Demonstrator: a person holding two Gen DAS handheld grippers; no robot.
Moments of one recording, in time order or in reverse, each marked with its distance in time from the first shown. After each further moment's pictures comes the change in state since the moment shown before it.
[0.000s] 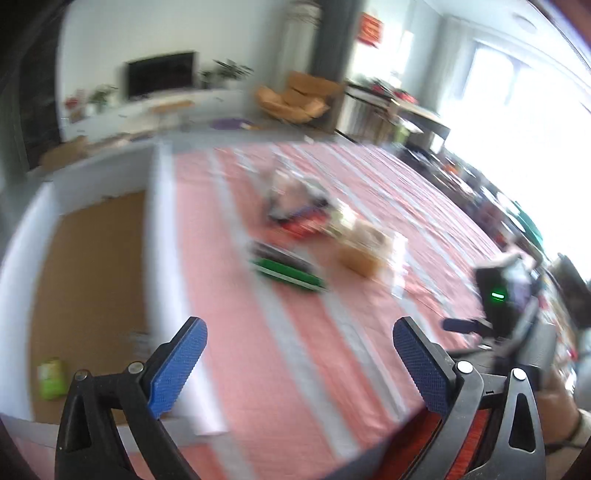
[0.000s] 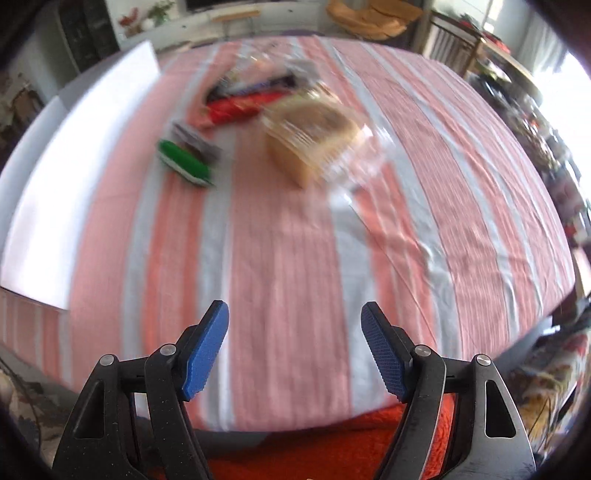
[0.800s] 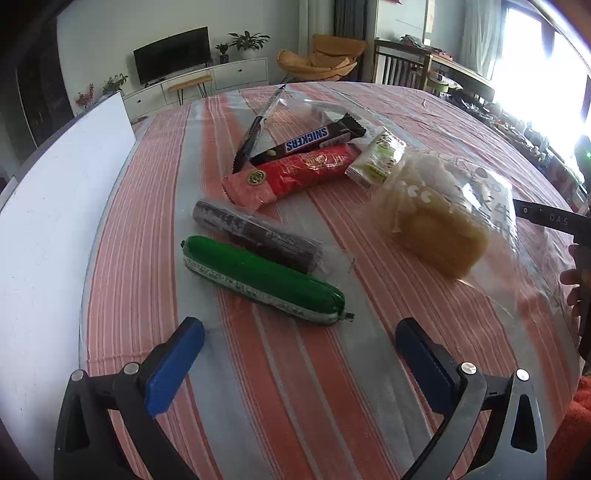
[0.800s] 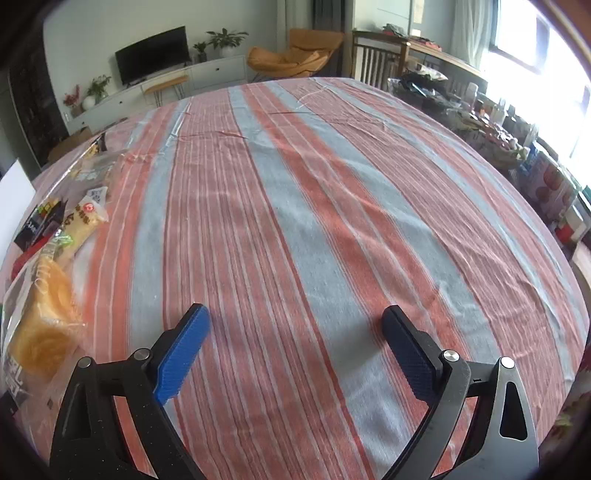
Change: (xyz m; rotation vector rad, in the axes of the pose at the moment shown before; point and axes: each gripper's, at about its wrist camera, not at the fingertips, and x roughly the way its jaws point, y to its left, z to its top) left arm 0.192 -0.008 0.003 -0.005 0.076 0.248; right arm 0.072 -0.158 0.109 0.160 -0.289 -0.040
